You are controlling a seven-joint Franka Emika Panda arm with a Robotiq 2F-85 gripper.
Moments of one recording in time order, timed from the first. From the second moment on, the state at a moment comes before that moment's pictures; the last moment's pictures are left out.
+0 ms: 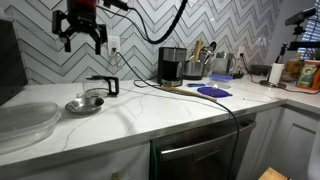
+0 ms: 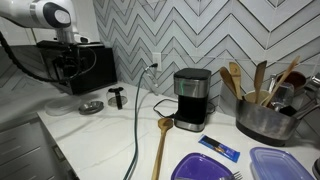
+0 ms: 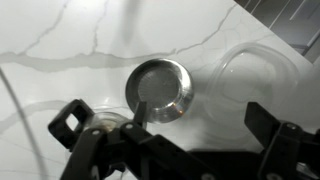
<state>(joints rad) 0.26 0.17 0.22 -1.53 0.04 1.71 0.06</state>
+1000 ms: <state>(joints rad) 0.13 -0.37 0.10 -2.00 0.04 1.71 0.04</state>
